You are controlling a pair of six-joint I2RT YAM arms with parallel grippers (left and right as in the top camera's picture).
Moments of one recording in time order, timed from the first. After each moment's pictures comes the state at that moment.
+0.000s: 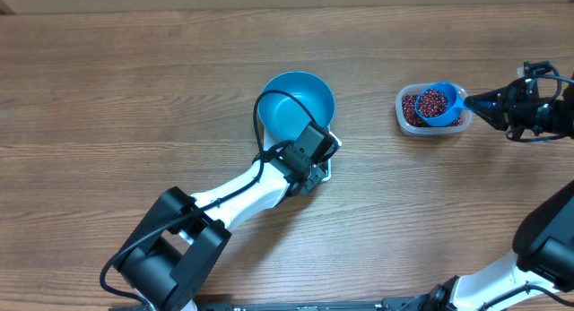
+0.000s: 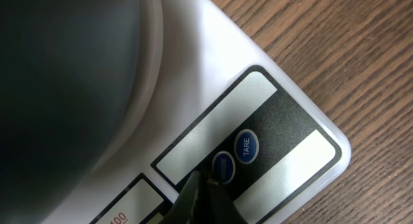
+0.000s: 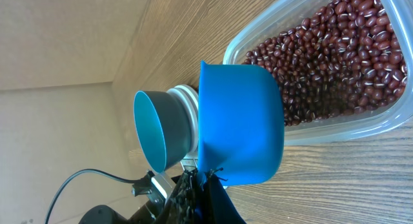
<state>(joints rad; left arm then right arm) -0.73 1.83 1.05 -0.31 -0.15 0.12 -0.54 1.86 1.55 -1.18 -0.96 0.00</state>
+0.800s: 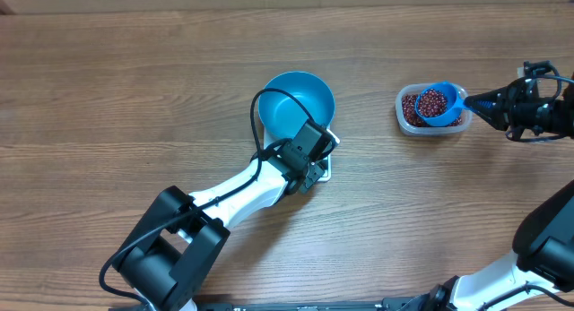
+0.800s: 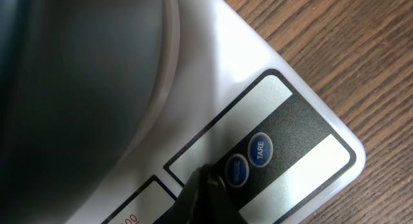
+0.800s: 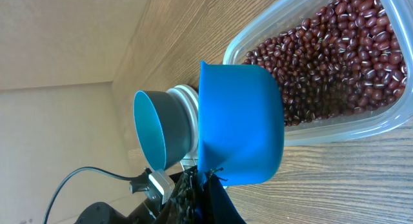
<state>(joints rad) -0.72 1.83 1.05 -0.31 -0.15 0.12 -0.54 1.86 1.55 -1.18 -0.96 0.00</state>
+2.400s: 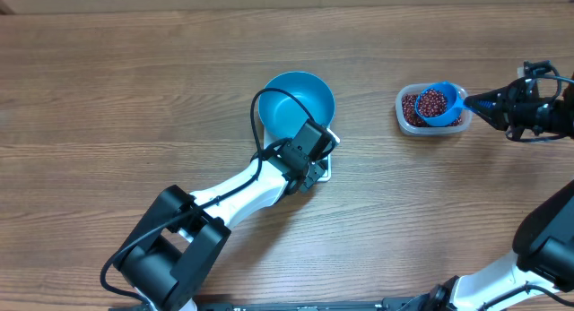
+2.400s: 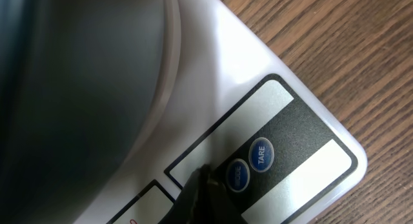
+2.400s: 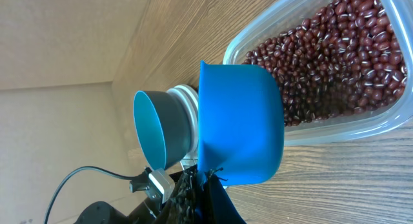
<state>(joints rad) -0.72 1.84 1.05 -0.30 -0.15 0.13 -0.54 1.86 1.55 -1.18 -0.96 -0.01</state>
